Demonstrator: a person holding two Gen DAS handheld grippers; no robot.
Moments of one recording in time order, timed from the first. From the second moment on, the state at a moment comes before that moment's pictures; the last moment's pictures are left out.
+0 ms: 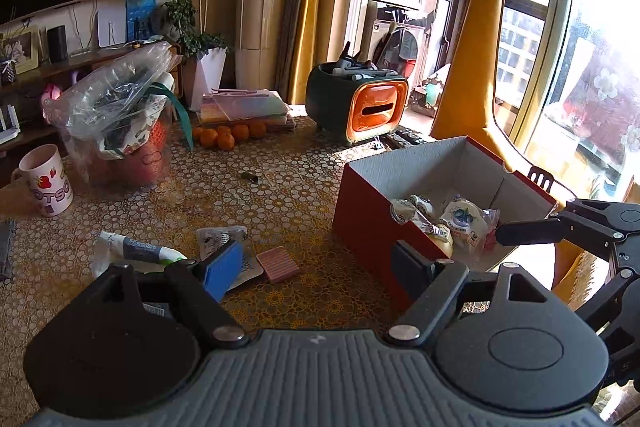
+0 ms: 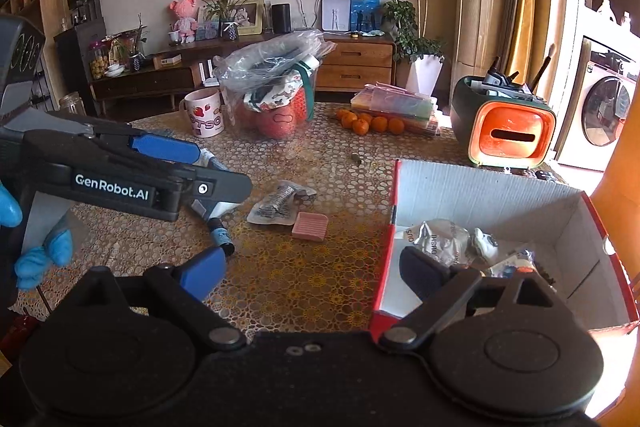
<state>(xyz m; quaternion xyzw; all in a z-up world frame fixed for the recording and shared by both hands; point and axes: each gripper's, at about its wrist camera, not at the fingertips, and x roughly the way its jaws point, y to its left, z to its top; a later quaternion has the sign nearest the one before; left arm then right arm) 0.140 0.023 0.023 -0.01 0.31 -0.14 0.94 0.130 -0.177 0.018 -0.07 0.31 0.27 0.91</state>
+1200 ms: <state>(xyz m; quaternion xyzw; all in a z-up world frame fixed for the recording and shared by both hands) 0.211 0.151 -0.065 -0.03 0.34 -0.04 0.94 0.173 -0.050 -0.061 -0.12 0.34 0.33 0.87</state>
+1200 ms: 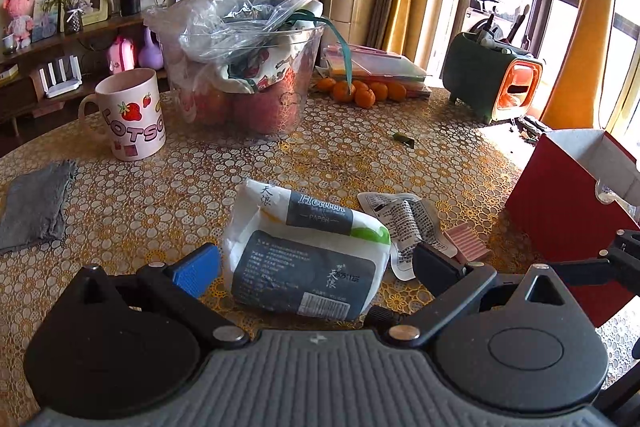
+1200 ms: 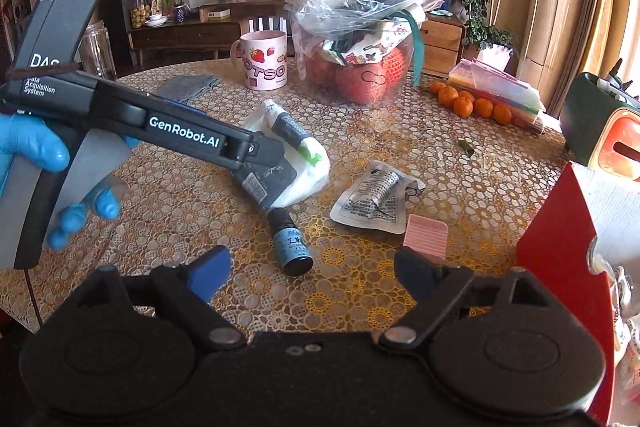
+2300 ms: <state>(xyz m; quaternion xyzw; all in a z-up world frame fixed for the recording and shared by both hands) 0.266 0.164 -0.130 -0.03 0.38 -0.12 0.92 0.216 0.004 -0.114 -0.16 0.37 0.34 0.85</state>
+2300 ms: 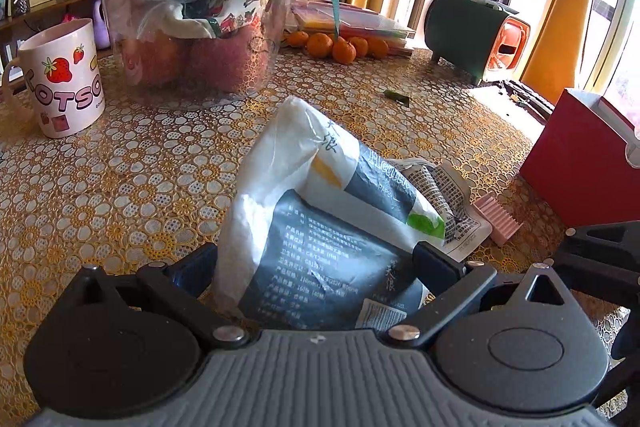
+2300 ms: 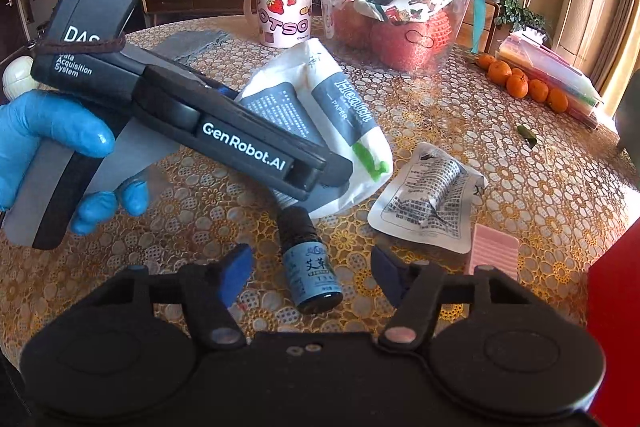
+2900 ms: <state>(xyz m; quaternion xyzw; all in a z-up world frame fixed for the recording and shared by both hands) 0.256 0.159 -0.118 -0.08 0.36 -0.11 0.92 0.213 0.001 -0.116 -0.15 0.37 0.34 0.85</state>
